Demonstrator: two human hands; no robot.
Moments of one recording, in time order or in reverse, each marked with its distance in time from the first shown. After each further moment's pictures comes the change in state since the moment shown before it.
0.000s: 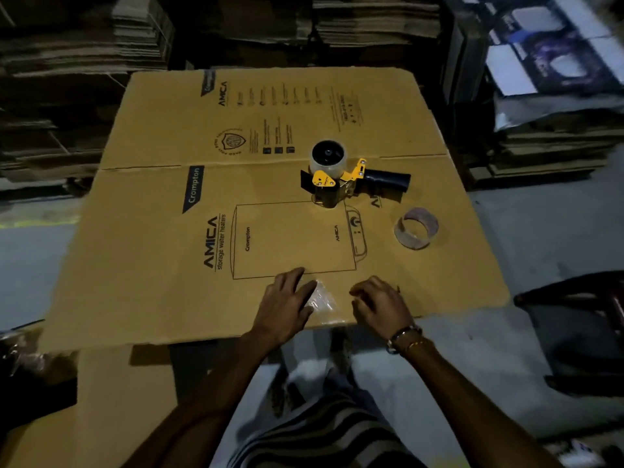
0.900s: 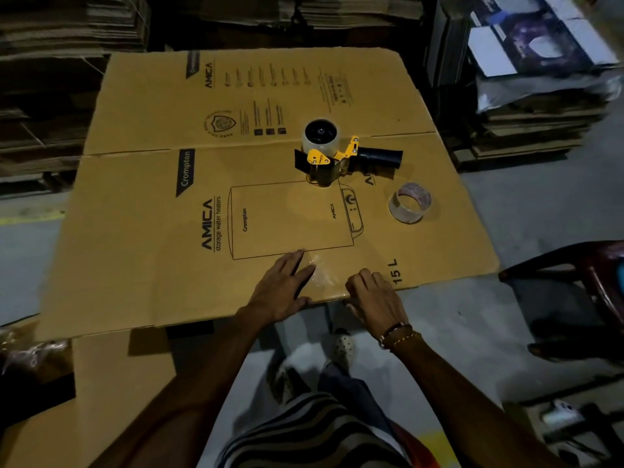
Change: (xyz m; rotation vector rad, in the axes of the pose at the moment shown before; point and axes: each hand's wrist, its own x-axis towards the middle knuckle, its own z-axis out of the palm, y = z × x) left_hand -0.006 -0.017 0.002 0.033 -0.173 0.122; right_hand -0.036 -0.009 0.037 -0.482 -0.002 -0.059
